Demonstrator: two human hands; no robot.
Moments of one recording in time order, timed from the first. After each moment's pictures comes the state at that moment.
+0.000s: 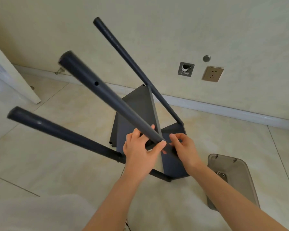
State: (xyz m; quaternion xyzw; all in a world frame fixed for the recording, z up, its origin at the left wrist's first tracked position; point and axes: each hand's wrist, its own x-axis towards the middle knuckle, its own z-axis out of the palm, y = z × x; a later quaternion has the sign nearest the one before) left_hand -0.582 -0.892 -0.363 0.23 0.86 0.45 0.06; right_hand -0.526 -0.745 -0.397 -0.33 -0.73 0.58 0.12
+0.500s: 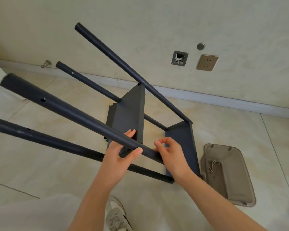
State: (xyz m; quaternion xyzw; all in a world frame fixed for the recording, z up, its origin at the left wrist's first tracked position) left_hand -0.594 -0.946 -0.381 0.22 0.80 0.52 0.21; right_hand -0.513 -0.787 -0.411 -0.35 -0.73 0.58 0.08
